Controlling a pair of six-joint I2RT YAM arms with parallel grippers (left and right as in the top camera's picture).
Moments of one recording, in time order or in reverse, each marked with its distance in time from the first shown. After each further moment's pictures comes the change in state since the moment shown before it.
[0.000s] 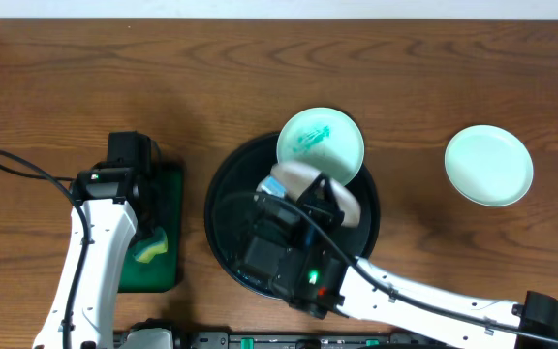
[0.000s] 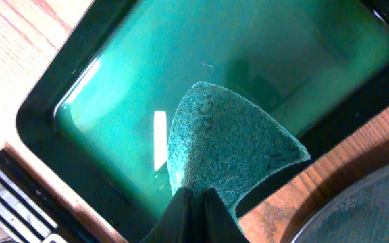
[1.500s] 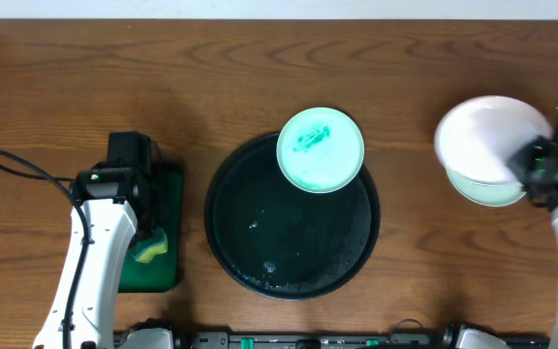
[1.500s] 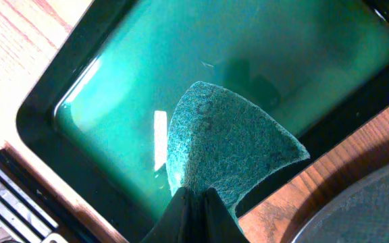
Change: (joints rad) left arm 0.000 0.000 0.000 -0.002 0.001 0.000; right arm -1.531 -0.211 0.093 -0.305 -1.144 0.846
